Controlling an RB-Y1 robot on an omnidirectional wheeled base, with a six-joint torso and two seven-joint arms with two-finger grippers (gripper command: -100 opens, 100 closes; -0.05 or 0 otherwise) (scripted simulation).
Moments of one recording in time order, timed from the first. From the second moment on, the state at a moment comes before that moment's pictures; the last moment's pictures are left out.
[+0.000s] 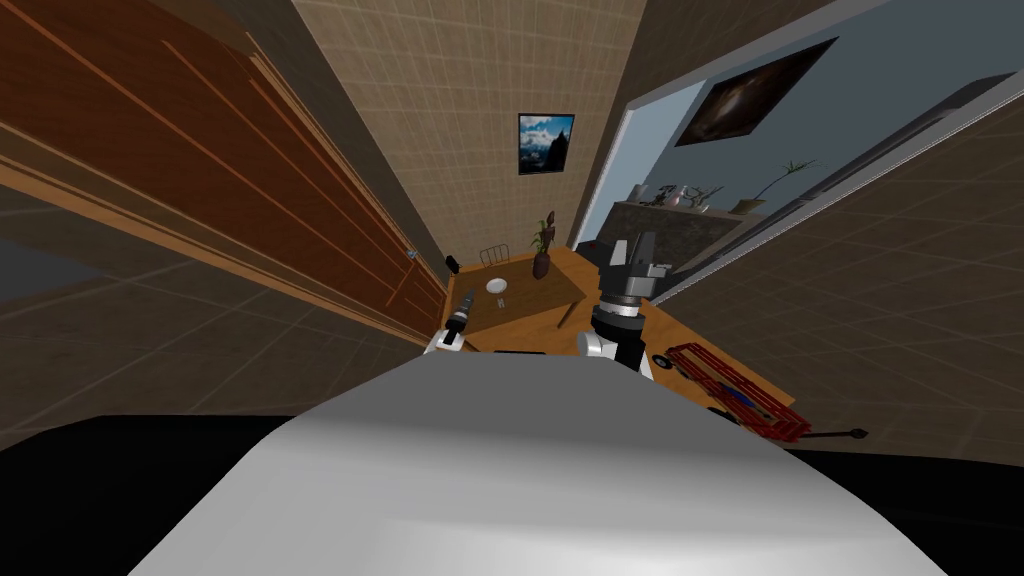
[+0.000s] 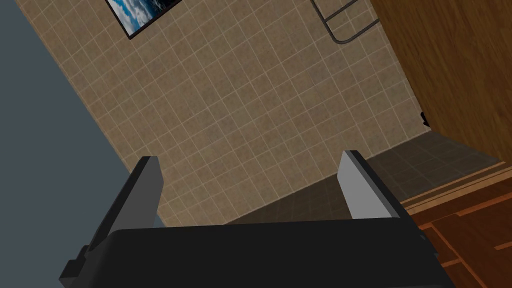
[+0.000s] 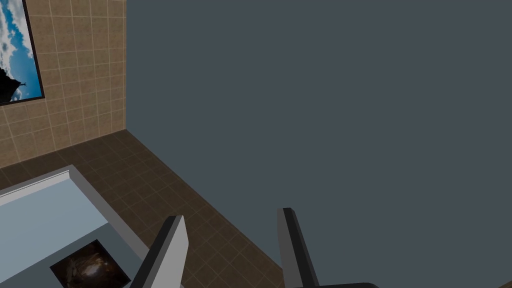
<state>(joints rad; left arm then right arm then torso) 0.19 0.21 0.03 -1.46 -0.45 -0.36 0.08 0.45 0.04 0.05 -2.34 0.08 -0.56 -0.07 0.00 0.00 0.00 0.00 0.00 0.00</state>
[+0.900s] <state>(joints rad) 0.10 0.22 0.03 -1.24 -0.56 -0.28 0.05 0.45 0.04 0.05 -2.34 0.08 -0.56 -0.07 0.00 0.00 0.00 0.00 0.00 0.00</state>
